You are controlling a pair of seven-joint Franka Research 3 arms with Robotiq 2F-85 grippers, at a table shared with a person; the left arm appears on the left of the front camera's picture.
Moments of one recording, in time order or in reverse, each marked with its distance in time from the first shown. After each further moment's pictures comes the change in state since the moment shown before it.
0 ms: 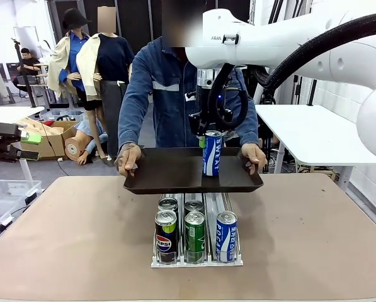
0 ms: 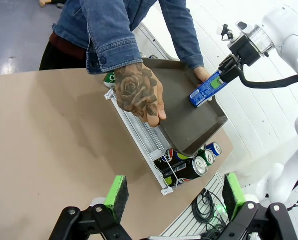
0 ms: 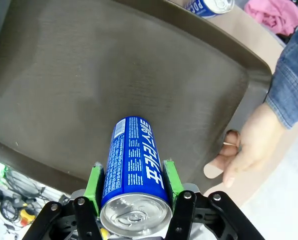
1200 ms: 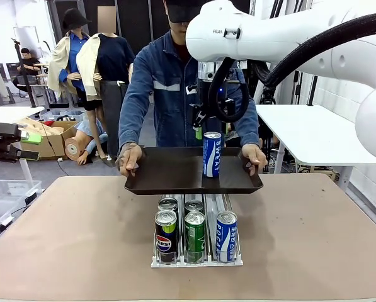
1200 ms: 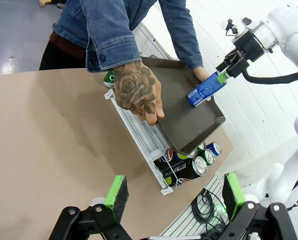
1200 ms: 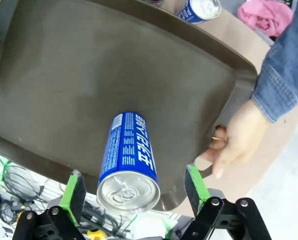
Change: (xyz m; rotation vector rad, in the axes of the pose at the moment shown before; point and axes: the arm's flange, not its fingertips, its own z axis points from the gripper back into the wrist) left arm 0.000 0.000 0.000 0.000 0.000 0.000; right arm -0.002 -0.003 0.021 -0.031 -0.025 -0.001
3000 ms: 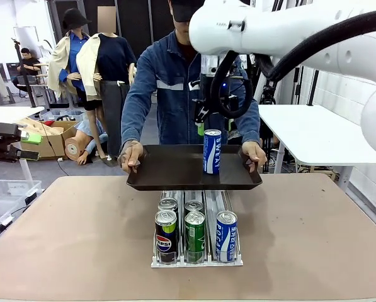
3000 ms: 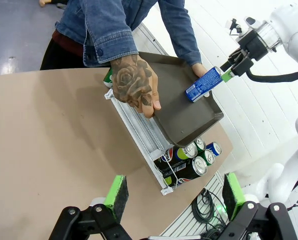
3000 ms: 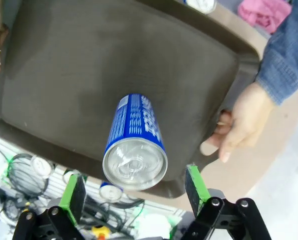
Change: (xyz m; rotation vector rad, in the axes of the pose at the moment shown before) left arm 0.000 0.000 0.000 0.000 0.000 0.000; right arm -0.009 -0.009 0.016 0.046 0.001 -0.024
